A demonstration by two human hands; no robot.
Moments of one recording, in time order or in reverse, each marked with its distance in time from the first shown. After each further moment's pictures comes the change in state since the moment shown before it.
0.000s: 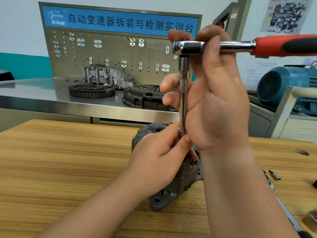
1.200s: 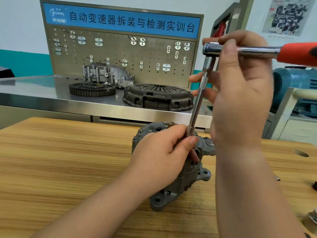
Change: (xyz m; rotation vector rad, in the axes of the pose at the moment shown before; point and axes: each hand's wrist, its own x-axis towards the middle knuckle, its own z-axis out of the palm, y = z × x) left_hand 0.002 0.005 -0.001 0.167 -0.043 -0.061; right_hand 0.002 -0.006 -0.016 -0.510 0.267 -0.263
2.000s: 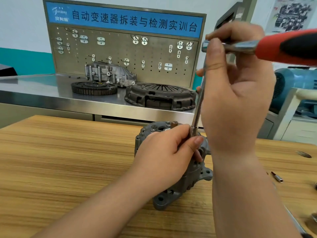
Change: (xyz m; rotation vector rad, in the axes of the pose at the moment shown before) left_hand -0.002 0.000 0.001 -0.029 0.004 -0.026; right_hand -0.004 0.002 0.010 -0.332 -0.072 -0.369
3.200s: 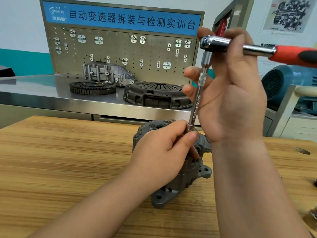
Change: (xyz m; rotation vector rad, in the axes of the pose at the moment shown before) left_hand 0.000 -0.002 0.001 -0.036 0.021 0.025; right_hand 0.002 0.002 -0.010 0.853 0.046 0.654
